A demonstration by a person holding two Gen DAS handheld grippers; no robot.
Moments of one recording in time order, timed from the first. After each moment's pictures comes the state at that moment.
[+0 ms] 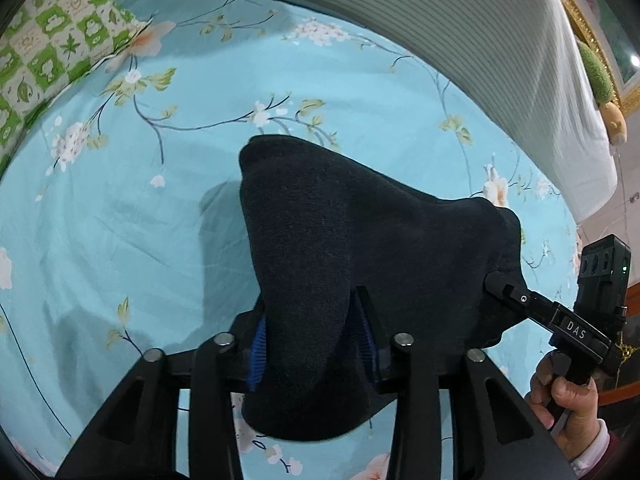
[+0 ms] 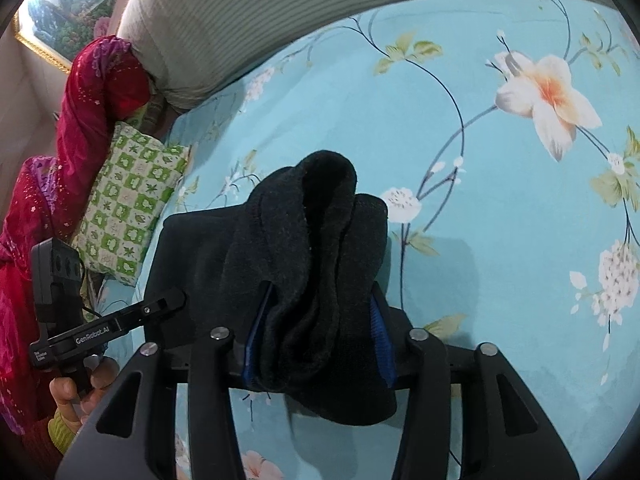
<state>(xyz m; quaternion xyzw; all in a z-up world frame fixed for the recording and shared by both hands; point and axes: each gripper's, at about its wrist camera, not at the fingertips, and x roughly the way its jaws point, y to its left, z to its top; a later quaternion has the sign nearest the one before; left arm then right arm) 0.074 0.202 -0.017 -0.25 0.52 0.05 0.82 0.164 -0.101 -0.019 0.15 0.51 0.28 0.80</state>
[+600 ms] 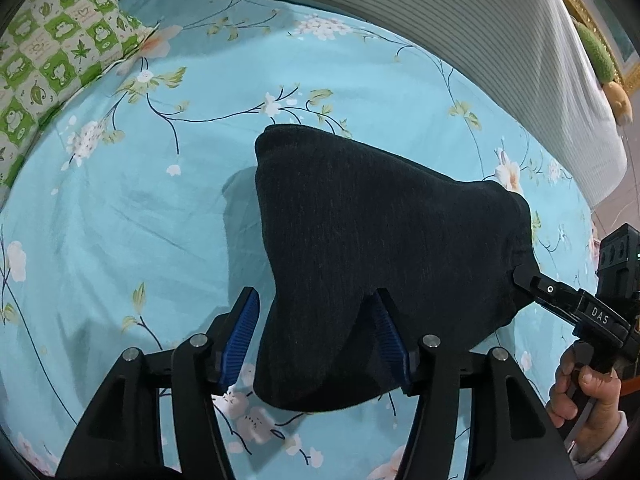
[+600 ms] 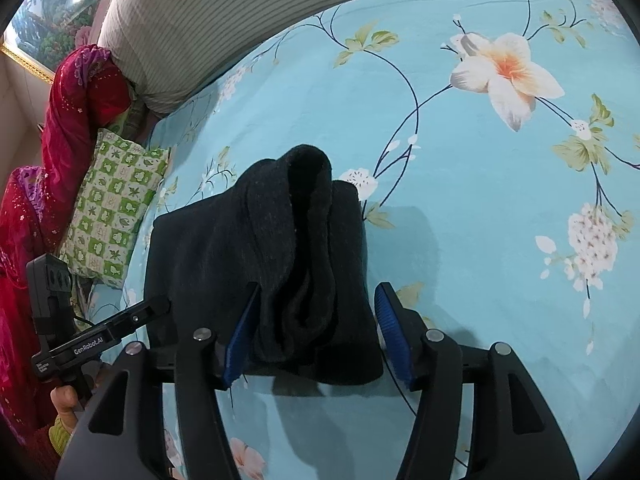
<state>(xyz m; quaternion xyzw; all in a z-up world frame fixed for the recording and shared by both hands) 0.056 0.192 -0.020 -0.21 0.52 0.06 0.83 0.153 -0.120 -0.025 0.15 0.51 0.24 0.81</state>
